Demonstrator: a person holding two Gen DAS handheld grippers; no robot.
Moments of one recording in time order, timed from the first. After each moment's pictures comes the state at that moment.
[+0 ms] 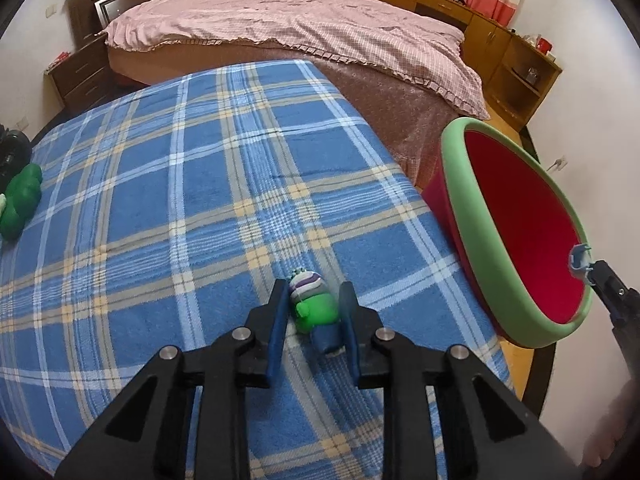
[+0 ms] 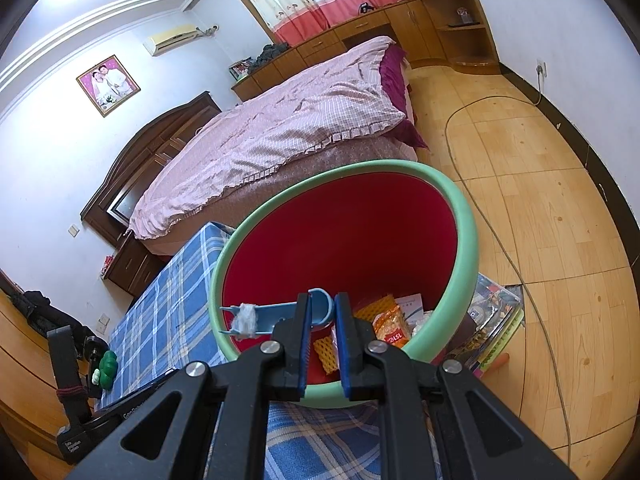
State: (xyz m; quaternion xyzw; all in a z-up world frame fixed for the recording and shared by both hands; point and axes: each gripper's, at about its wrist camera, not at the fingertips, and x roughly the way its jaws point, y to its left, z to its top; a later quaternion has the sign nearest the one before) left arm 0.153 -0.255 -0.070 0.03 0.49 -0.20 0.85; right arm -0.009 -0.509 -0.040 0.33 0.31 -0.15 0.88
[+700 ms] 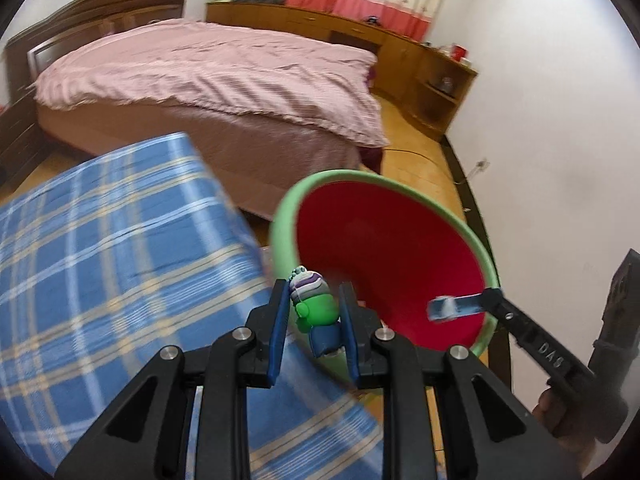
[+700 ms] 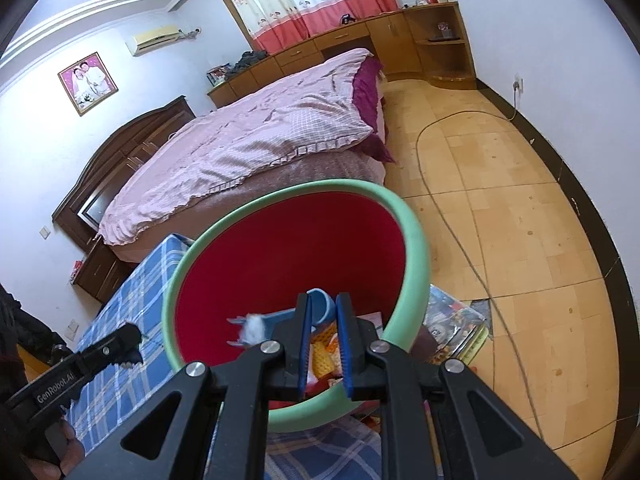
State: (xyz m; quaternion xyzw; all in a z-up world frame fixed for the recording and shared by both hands) left arm 0.138 -0.339 -0.018 0.03 0.42 -0.35 0.84; right arm -0.012 -0.528 -0.049 0.30 0.31 -0.21 0.88
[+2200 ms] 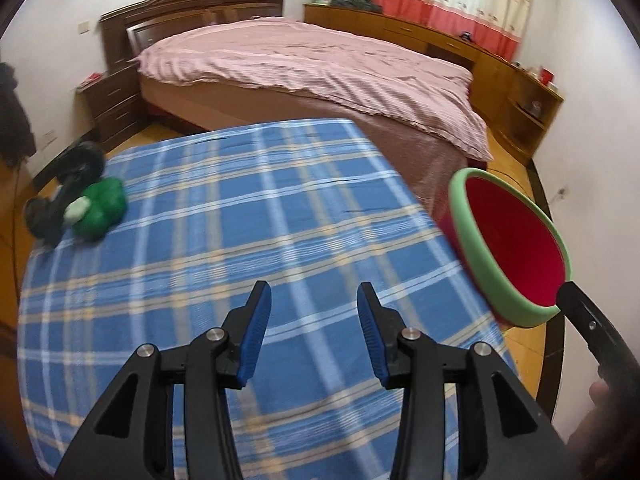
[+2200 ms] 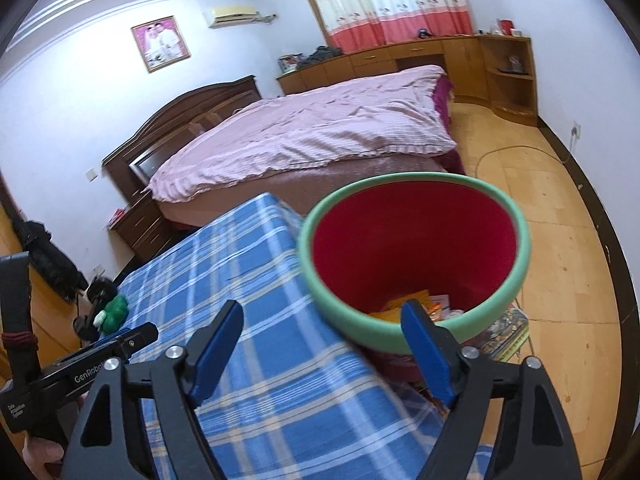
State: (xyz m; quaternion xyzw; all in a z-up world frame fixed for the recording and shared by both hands) left arm 0.110 -0.174 -0.008 0.02 0.43 -0.16 0.89; right arm -0.014 -0.398 -0.004 0.22 0.31 -0.11 0.92
